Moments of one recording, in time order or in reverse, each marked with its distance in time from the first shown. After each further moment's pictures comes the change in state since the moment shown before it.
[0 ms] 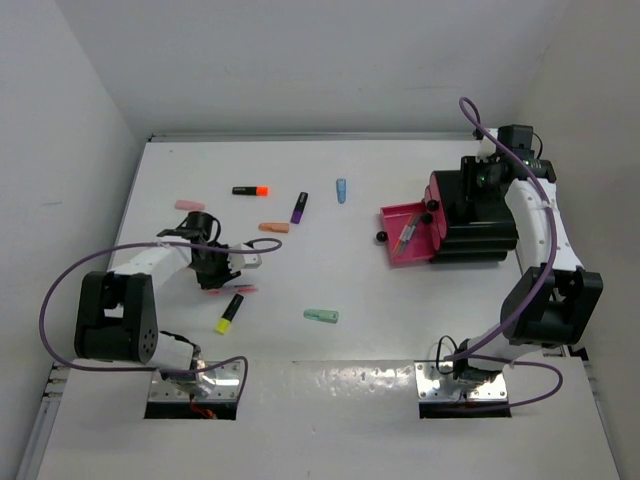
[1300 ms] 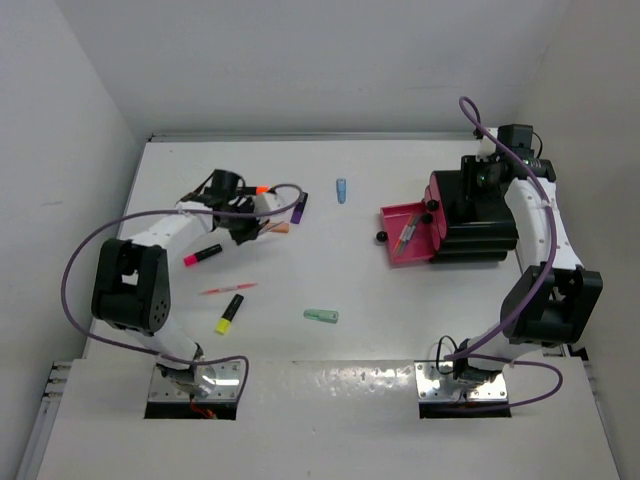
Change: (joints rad) left arm -0.136 0.198 0.301 0.141 0.117 -0.294; right arm 0.000 0.006 0.005 0.002 0.006 0.000
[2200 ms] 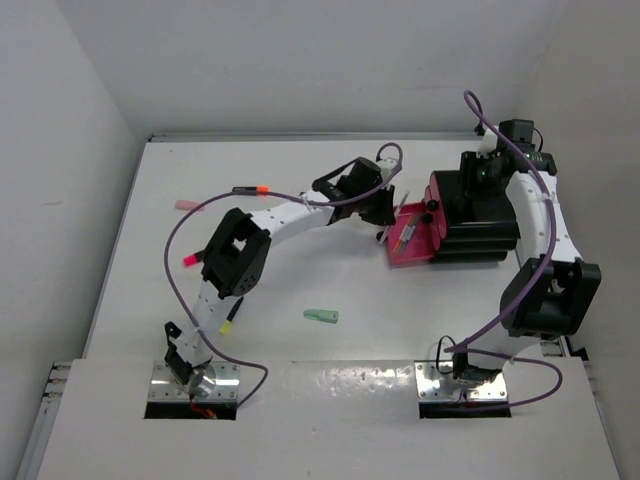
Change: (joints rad) left arm -0.588 0.612 0.804 0.271 -0.097 -1.254; right arm 0.000 0.047 0.061 -0.040 -0.050 0.046
